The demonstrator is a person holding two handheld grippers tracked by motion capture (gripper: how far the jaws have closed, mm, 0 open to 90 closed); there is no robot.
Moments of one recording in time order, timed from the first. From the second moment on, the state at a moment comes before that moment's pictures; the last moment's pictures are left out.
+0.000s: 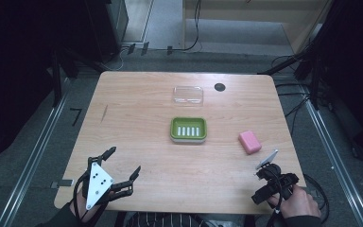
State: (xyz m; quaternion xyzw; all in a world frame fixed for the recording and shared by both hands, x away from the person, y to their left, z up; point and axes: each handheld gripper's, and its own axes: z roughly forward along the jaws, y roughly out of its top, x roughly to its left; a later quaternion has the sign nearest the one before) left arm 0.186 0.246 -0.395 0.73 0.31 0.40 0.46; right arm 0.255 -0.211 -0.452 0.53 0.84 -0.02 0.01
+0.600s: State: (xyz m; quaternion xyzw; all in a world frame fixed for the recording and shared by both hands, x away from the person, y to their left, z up) left arm 0.185 0.247 -0.395 0.73 0.31 0.40 0.46; right arm 0.262 -0.206 -0.448 0.53 0.85 0.00 0.04
